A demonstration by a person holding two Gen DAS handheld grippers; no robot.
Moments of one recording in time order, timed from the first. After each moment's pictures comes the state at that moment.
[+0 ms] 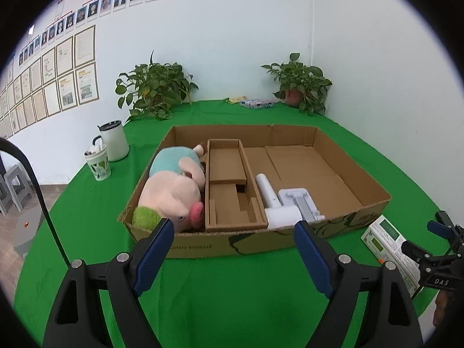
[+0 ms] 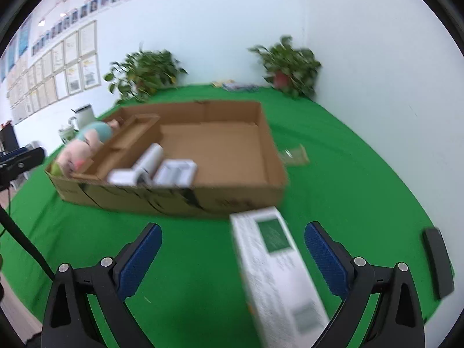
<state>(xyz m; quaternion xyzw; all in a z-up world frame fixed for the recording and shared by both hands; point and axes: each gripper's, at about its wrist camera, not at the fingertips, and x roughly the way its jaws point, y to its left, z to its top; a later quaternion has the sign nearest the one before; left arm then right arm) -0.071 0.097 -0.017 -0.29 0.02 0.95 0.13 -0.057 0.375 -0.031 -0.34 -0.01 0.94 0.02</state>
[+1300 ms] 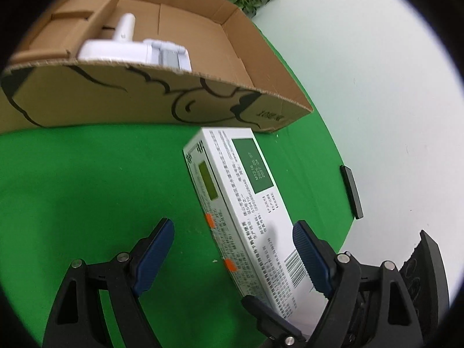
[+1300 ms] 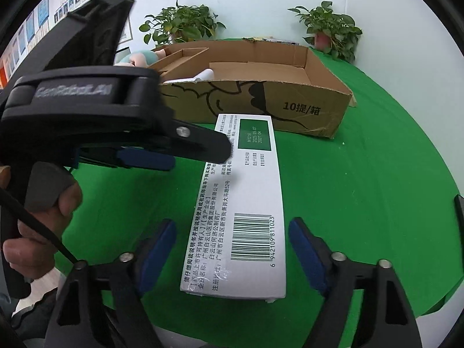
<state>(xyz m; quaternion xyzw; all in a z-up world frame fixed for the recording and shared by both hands) -0.101 0.197 -0.122 -0.54 -0.14 0.74 0.38 -0.022 0.325 -0.109 -0.42 -0.03 0.90 -0.06</state>
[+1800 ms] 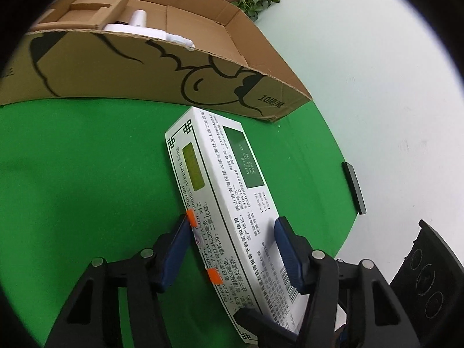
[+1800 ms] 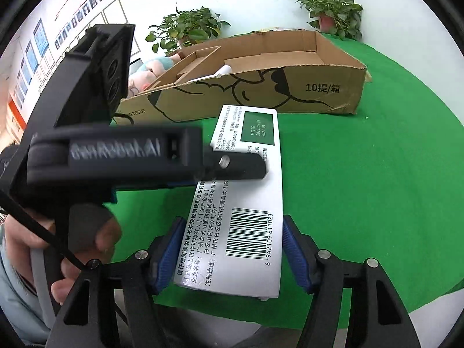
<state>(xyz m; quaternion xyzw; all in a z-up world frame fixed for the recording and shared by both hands) -0.067 0.185 -0.122 -0.53 -0.15 0.75 0.36 -0.019 0.325 -0.114 -0.43 0.06 0.89 -0.11</state>
